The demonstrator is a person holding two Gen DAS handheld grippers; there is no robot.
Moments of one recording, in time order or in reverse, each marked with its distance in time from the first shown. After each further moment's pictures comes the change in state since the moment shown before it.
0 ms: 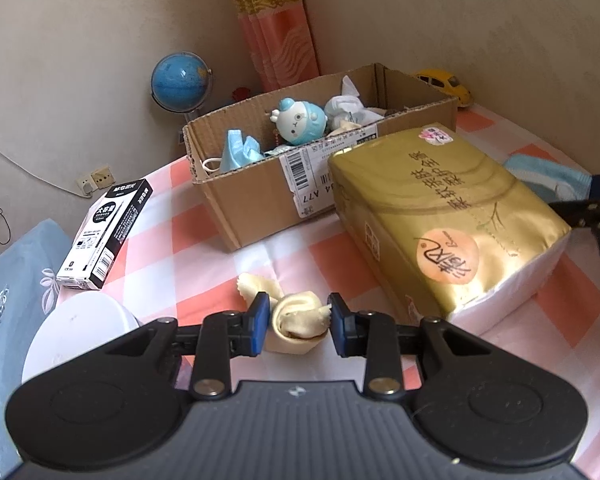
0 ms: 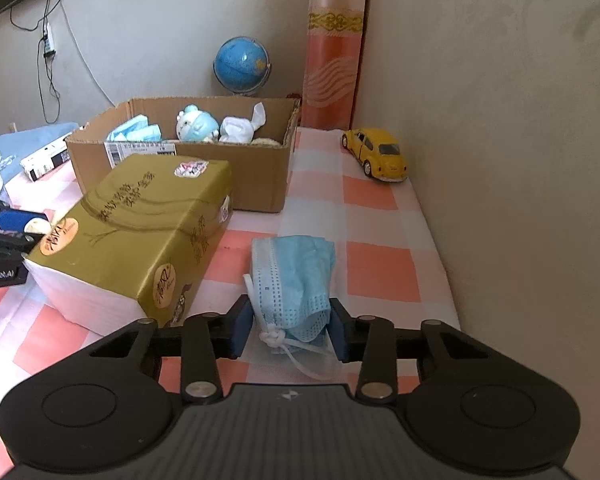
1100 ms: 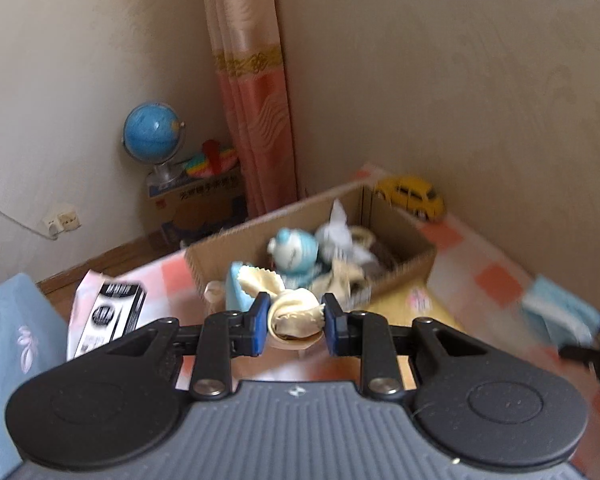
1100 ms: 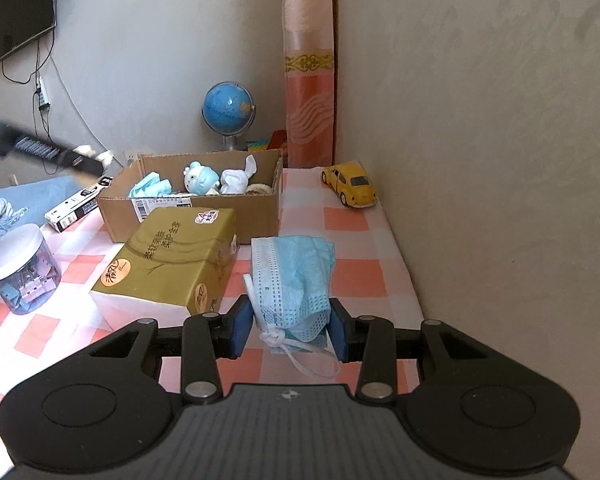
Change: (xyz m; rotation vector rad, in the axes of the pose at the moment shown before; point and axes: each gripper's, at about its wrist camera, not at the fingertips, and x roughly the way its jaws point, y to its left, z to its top) left arm -0.030 0.046 0.103 -0.032 -0.113 -0.164; right arm -0.078 -0.006 -0.008 0.105 -0.097 -0.006
